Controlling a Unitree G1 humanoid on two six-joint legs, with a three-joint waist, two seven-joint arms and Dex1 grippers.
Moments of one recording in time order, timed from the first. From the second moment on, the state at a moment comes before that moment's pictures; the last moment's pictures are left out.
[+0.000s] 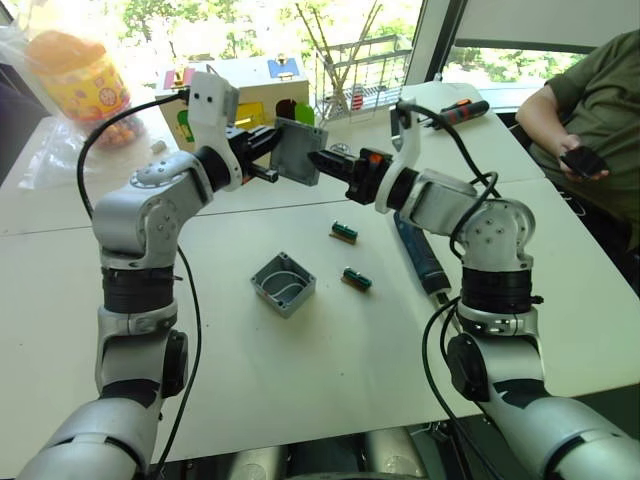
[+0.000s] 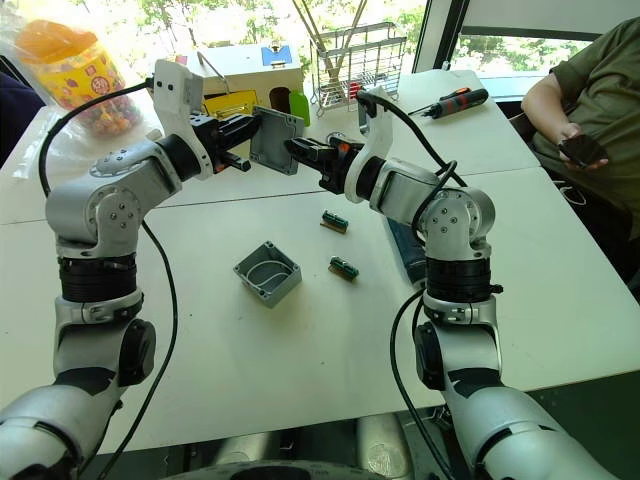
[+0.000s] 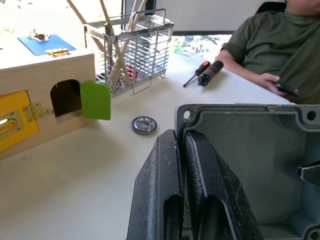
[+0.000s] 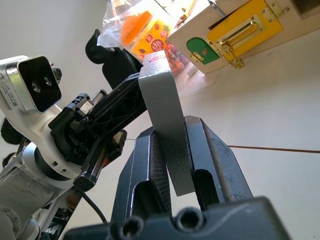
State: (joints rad) left arm -0.87 0.38 0.15 -0.04 -0.47 0.90 -0.42; right arm -0.89 -0.19 -0.15 -0.01 0.89 1.07 0.19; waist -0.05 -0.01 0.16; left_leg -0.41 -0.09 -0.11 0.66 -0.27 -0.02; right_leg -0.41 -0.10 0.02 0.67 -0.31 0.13
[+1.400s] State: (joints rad) left arm -0.81 0.69 0.01 0.09 -0.65 1.01 -0.89; right arm -0.35 -0.48 0.66 -0.41 -0.79 0.04 0.33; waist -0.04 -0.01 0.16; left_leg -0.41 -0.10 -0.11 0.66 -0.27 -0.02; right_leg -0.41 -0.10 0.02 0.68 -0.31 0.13
